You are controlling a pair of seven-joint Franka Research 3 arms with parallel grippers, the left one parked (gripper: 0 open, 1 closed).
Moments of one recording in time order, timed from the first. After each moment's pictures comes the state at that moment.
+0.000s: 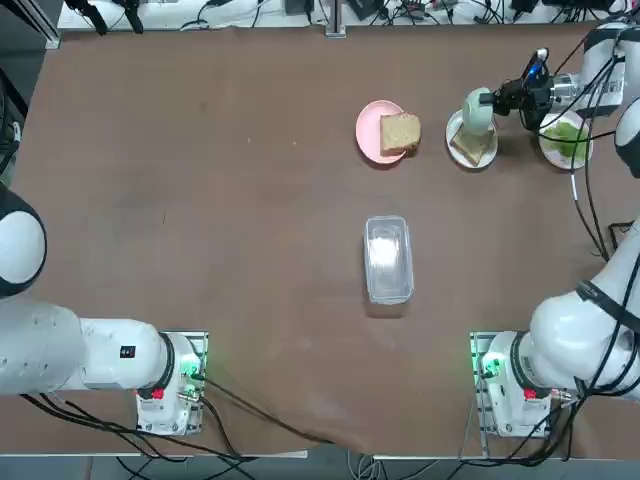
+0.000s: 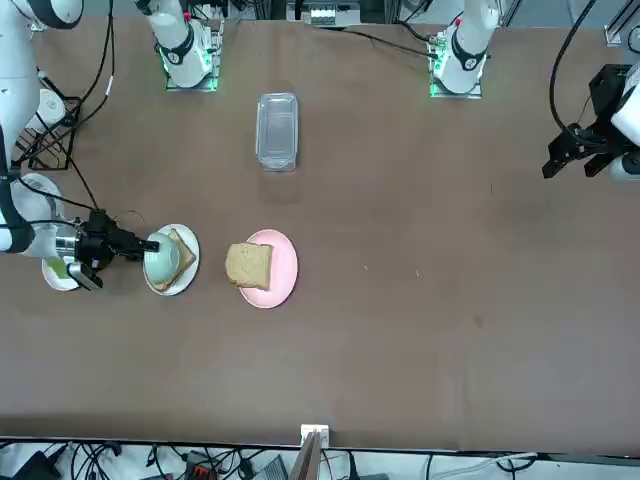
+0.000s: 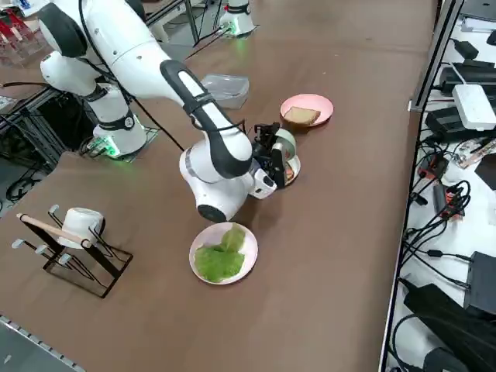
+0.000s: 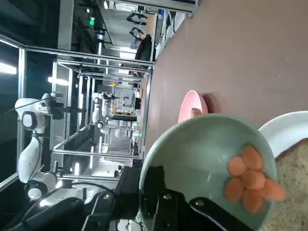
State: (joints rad) arm -0.38 0.76 -0.03 -1.70 1.23 1.43 -1.05
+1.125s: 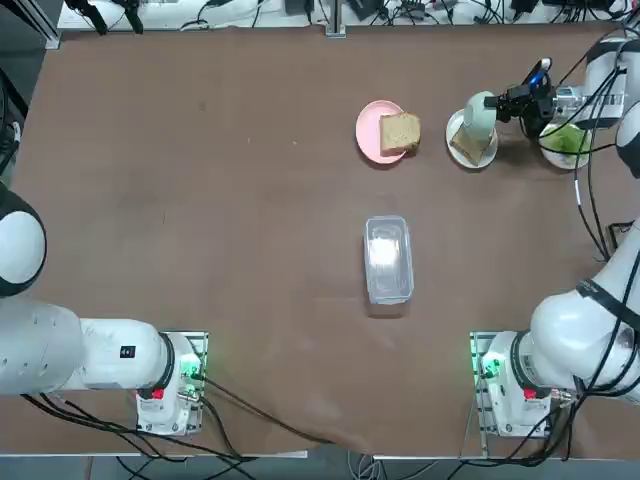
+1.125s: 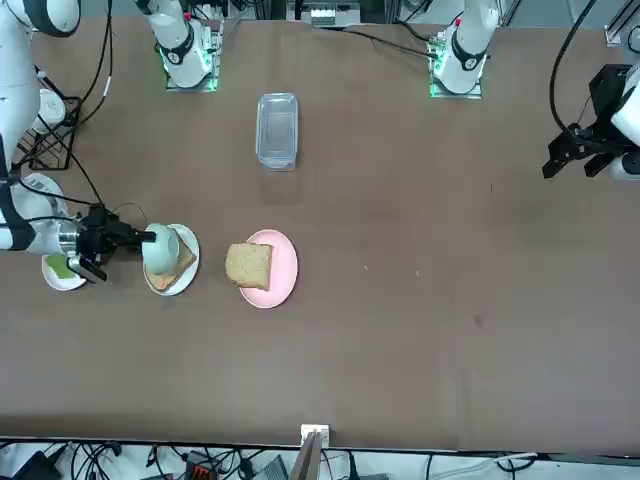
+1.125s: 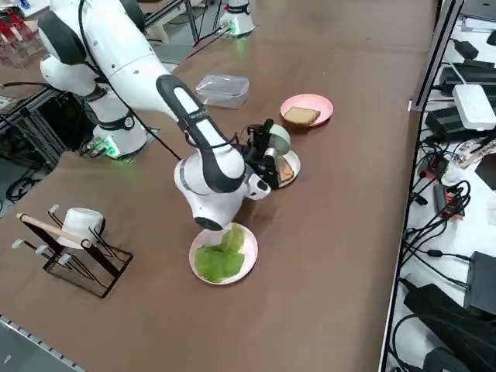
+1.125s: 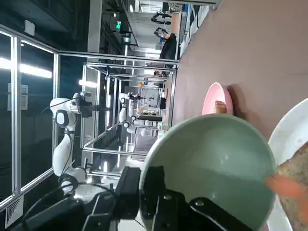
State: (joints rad) arm -0.40 0.80 -0.03 -1.70 1.26 1.31 -1.06
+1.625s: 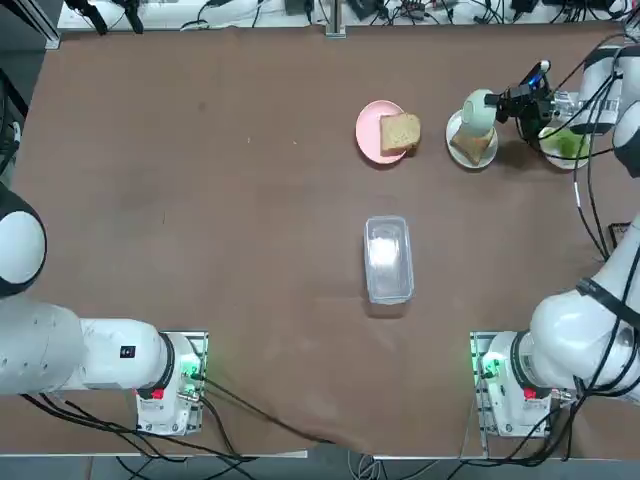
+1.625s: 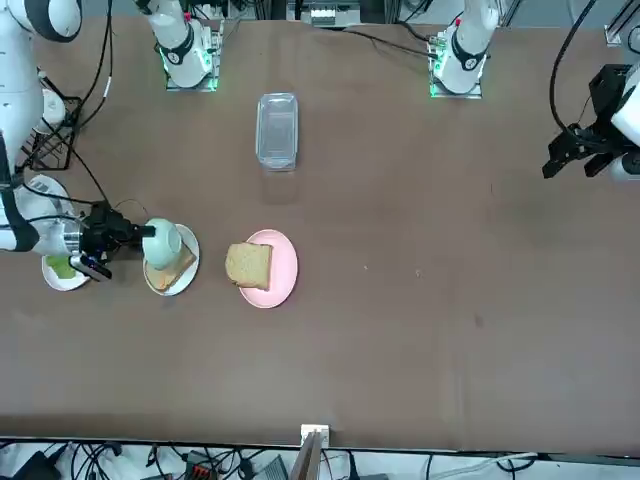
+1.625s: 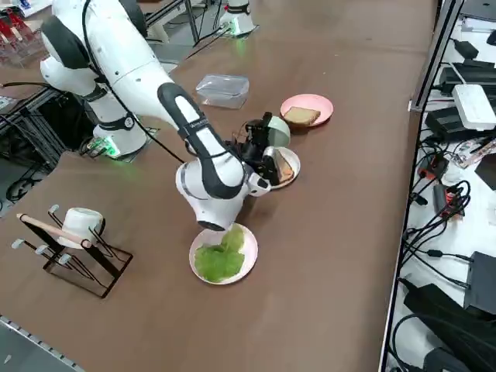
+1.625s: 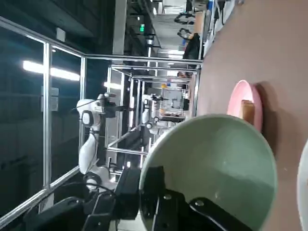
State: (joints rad) arm -0.40 0.84 -0.03 -1.70 1.31 1.22 -1.07
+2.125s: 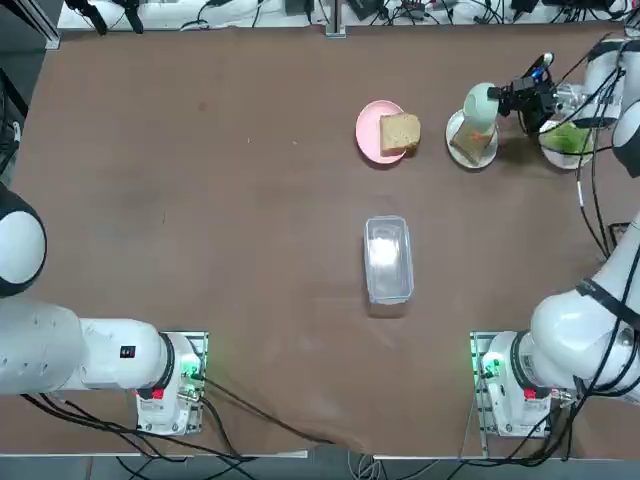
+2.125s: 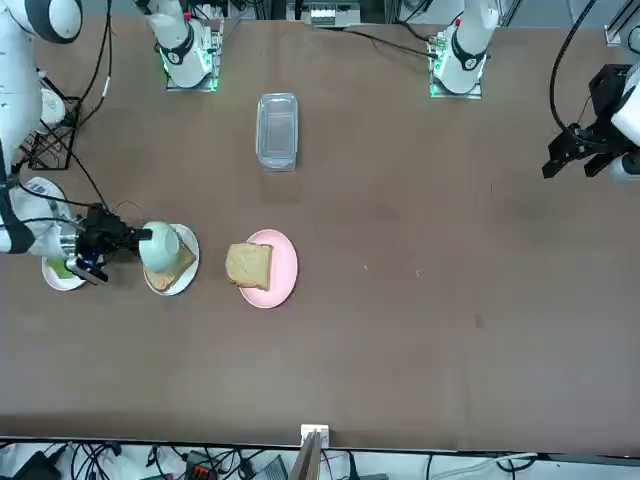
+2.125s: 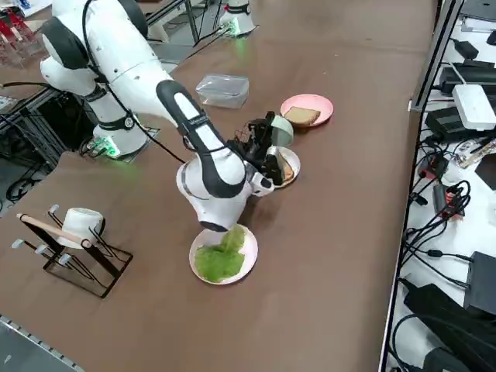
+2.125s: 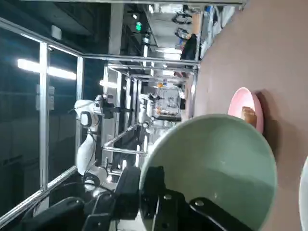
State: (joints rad) arm -0.40 0.83 -0.03 -1.62 1.29 1.22 -1.00
